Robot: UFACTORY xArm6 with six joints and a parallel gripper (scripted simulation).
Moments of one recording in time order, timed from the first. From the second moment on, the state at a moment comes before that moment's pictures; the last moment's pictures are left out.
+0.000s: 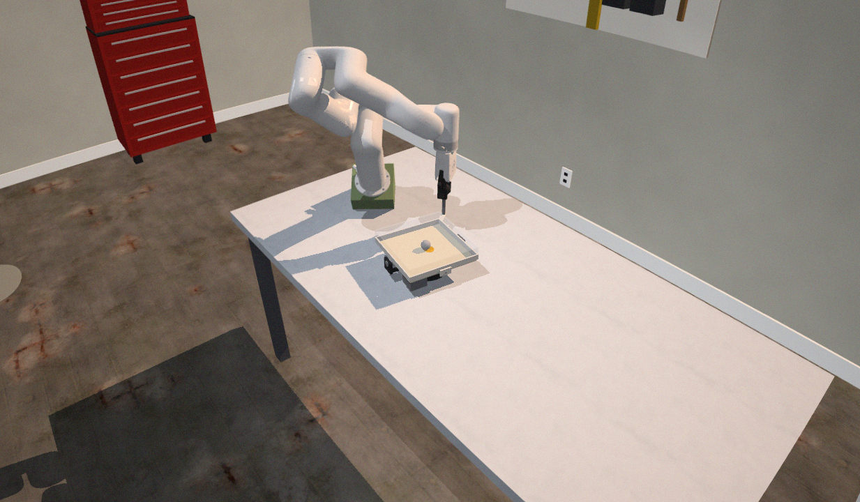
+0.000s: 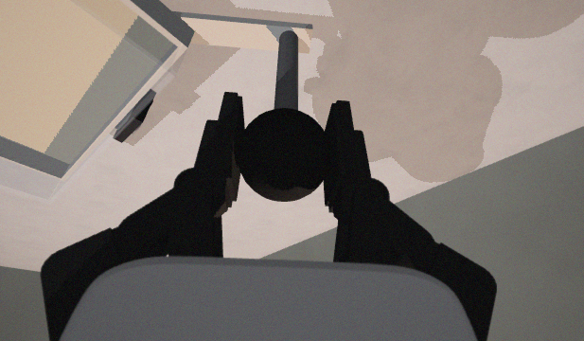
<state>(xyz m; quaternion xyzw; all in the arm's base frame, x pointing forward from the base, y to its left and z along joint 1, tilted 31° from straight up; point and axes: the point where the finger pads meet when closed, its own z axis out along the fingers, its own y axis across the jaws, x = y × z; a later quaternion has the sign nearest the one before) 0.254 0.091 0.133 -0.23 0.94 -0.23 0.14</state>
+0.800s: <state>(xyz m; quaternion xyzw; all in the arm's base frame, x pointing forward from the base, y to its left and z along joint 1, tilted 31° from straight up) 0.253 0.090 0.134 -0.23 0.94 -0.23 0.14</state>
